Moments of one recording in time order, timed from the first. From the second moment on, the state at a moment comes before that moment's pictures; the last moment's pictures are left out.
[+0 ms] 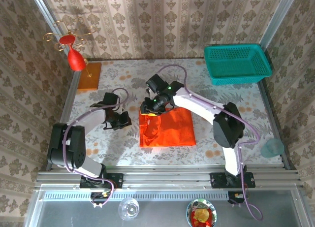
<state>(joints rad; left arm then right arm) -0.25 1.49 0.82 -0.60 0.41 -0.43 0.74 1.96 1.72 -0.80 -0.37 0.74</state>
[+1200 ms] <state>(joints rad) -0.68 1.49 0.70 -0.48 0.40 -0.64 0.64 2.41 1.94 -0.58 -0.58 0.71</state>
